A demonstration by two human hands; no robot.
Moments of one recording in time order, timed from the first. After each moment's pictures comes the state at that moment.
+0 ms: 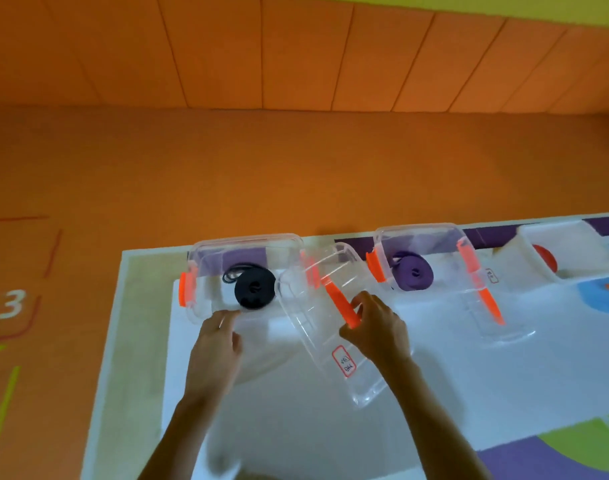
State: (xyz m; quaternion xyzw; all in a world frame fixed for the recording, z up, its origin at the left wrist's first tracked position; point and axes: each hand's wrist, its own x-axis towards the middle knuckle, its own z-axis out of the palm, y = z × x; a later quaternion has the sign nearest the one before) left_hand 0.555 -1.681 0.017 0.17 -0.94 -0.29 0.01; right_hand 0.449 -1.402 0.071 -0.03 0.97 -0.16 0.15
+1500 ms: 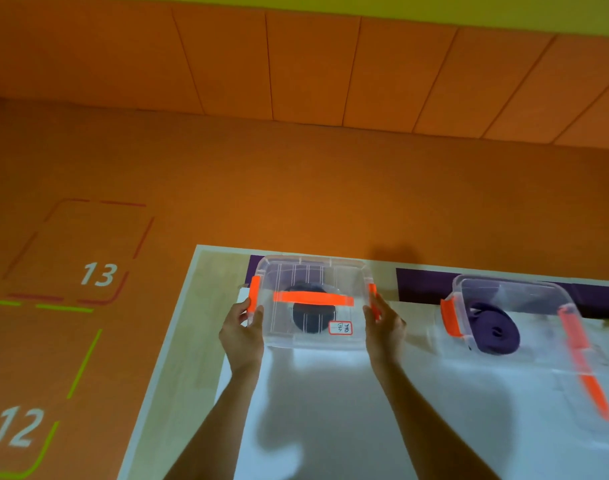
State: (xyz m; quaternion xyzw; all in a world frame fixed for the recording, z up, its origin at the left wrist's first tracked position) left_hand 0.506 -1.732 0.001 0.47 -0.70 -0.48 0.23; right_hand 0.385 -1.518 -0.011 -0.04 0.91 -0.42 0.00
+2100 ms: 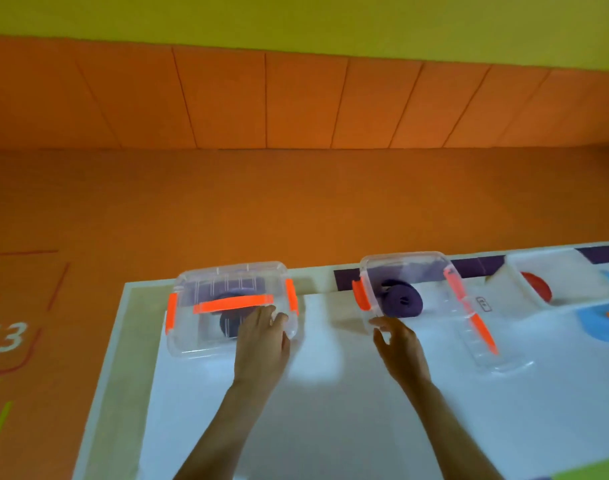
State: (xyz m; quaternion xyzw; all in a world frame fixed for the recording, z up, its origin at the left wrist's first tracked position) left_hand 0.486 -1.592 0.064 0.07 -0.98 -0.17 0.05; right_hand 0.419 -1.323 0.043 -0.03 0.95 -0.30 0.02
